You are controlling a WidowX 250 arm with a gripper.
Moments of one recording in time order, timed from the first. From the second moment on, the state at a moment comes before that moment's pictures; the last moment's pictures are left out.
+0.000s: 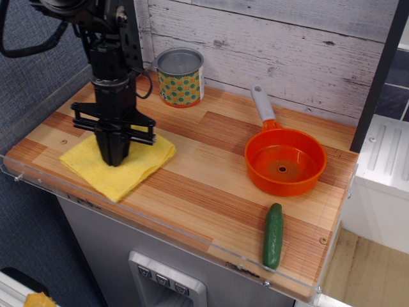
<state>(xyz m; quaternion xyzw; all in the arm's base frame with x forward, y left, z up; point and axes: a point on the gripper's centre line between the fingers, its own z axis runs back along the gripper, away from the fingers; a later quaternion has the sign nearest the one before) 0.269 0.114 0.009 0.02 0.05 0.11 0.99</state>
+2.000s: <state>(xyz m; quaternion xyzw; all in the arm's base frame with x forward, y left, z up) 0.257 0.040 0.068 0.02 0.03 0.15 0.99</state>
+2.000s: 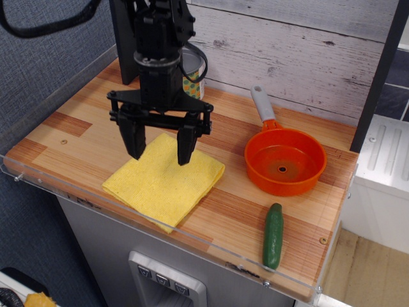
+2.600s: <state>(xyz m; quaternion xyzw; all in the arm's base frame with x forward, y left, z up) 0.283 0.067 0.113 0.05 0.00 0.11 0.99</state>
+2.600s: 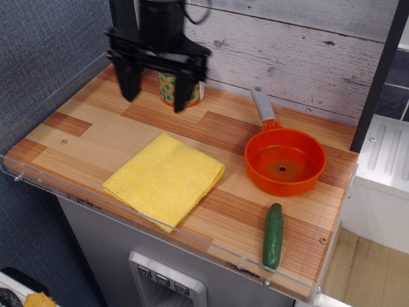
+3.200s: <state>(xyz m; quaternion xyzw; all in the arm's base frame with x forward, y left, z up) 0.328 0.092 0.135 0.03 -0.08 0.10 0.99</state>
